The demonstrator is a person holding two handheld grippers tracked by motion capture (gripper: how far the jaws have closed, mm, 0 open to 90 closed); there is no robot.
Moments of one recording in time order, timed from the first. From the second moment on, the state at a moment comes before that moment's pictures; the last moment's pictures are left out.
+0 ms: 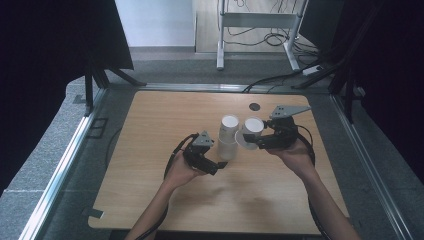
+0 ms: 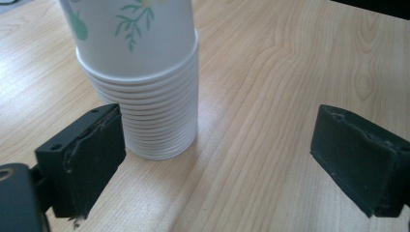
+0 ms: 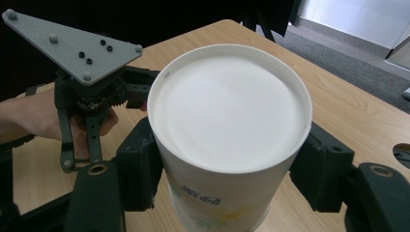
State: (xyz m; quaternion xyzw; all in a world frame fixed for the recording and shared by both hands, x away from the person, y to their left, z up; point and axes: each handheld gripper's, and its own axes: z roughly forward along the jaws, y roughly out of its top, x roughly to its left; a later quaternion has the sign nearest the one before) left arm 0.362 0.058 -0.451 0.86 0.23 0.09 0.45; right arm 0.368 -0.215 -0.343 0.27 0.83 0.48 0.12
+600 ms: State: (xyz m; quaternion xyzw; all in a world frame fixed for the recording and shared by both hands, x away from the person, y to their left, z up) left arm 0.342 0.052 -0.452 0.85 0.22 0.10 0.46; right arm 0.354 -0.221 -0.372 0.28 0.82 0.49 0.09
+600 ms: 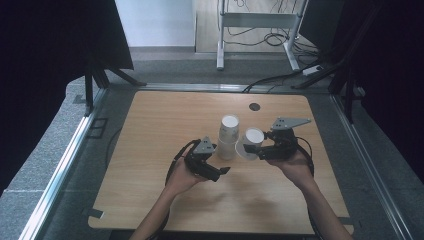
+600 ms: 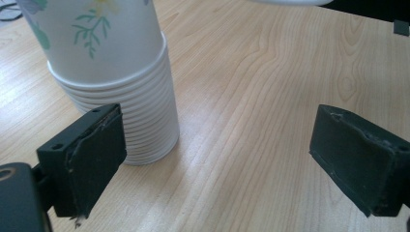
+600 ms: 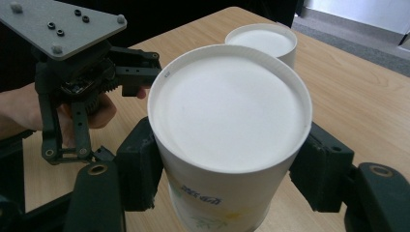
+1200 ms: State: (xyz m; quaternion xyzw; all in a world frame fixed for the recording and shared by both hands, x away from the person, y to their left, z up) left arm 0.332 0.041 -0.458 0.85 0.20 0.10 0.48; right arm 0.348 -0.220 -0.405 0.31 0.79 0.52 0.05
